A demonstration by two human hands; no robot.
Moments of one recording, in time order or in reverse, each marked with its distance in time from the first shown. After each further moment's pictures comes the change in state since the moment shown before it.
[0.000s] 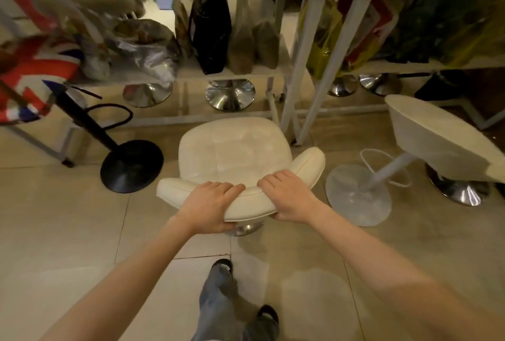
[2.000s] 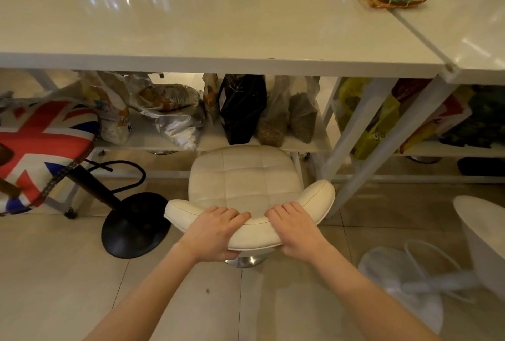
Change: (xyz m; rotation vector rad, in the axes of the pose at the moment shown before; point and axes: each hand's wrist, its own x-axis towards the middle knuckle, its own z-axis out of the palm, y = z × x) left_hand 0.157 -0.223 -0.029 0.093 0.184 0.015; right_hand 0.235 0.132 -0.012 0.009 0.052 0.033
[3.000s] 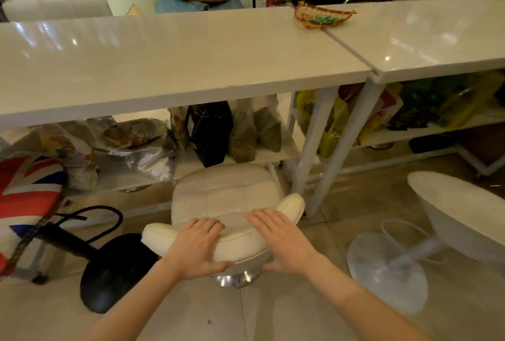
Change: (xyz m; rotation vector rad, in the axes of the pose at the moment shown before) left_hand 0.003 -0.015 -0.031 -0.038 -0.066 0.004; right_hand -0.026 -0.023 -0.023 0.099 0.104 0.111
